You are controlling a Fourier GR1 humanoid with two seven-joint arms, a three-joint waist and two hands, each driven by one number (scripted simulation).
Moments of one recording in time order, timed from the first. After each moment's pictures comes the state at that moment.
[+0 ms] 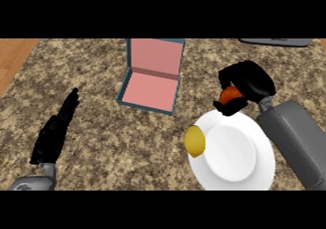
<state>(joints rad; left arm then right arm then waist) -0.06 0.21 -0.03 -1.55 -0.16 0.05 0.09 -0.66 -0.42 0.38 -1.11 0.87 0.03 -0.02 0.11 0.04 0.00</state>
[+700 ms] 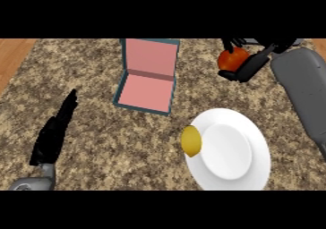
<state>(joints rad) -0.05 0.21 -0.02 -1.53 -0.17 0.06 0.09 -1.02 -0.40 0.11 -0.76 0.45 0.31 -0.65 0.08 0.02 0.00</state>
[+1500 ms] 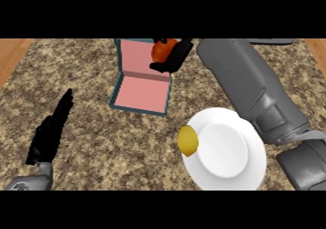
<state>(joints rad) -0.06 0.21 0.01 -1.51 -0.17 0.06 0.09 -1.39 -0.11 0.09 -0.37 0.52 0.23 -0.59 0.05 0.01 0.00</state>
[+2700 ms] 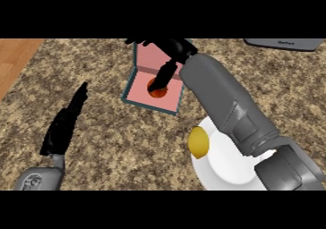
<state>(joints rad) -0.12 0.18 -0.04 -1.51 -0.20 0.04 0.10 -1.36 0.00 0.15 -0.20 0.37 0.10 -0.45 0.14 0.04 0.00</state>
